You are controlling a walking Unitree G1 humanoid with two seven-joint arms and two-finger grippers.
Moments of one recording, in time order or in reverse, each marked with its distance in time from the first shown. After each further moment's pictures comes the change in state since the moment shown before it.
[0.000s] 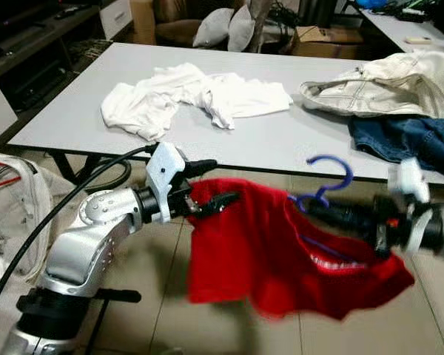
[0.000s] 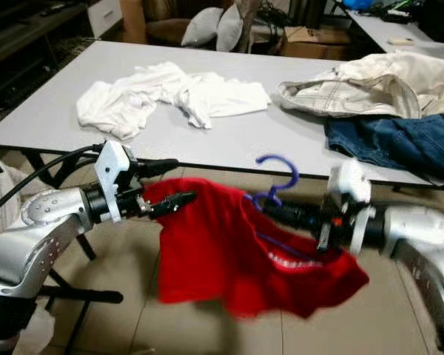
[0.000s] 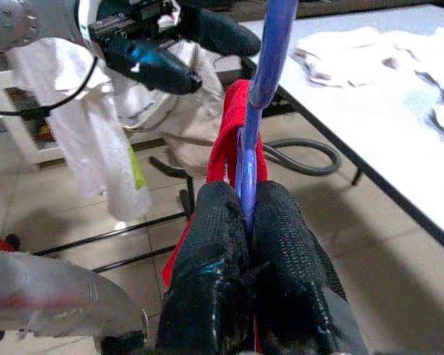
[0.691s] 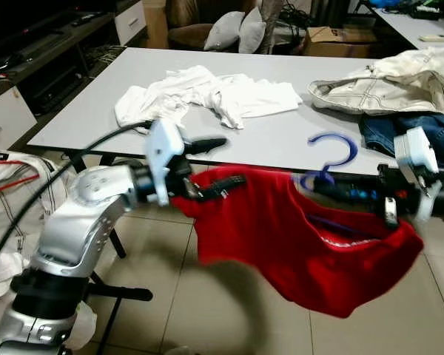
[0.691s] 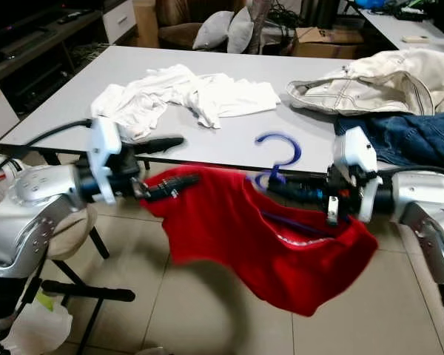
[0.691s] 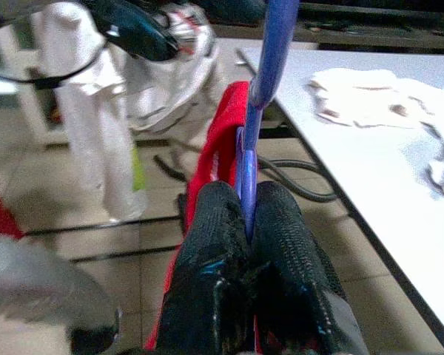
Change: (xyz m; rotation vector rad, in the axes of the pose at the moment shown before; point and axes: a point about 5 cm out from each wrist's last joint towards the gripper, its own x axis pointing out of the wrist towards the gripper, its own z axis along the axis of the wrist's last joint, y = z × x) left arm -0.005 0.014 0.030 0.164 -0.096 0.003; right arm 0.001 -0.026 0.021 -0.088 0.007 -0.002
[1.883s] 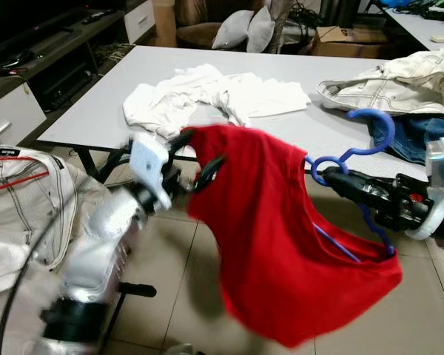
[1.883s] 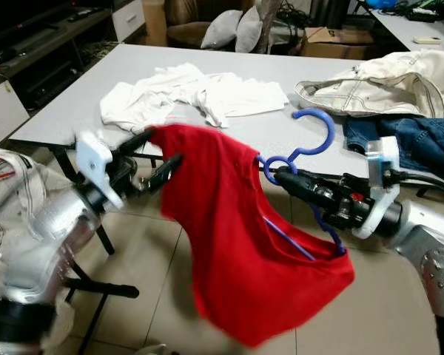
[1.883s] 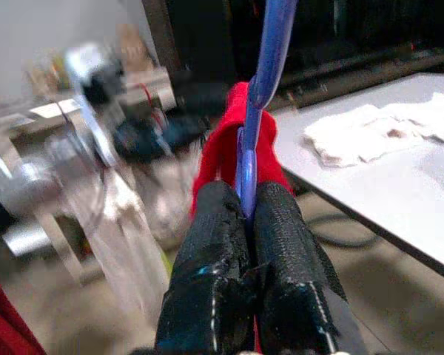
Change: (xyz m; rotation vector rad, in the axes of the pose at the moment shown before) left arm 0.004 0.000 -0.009 -0.021 -0.146 0.284; right arm -0.007 0.021 -0.009 0.290 -0.244 -0.089
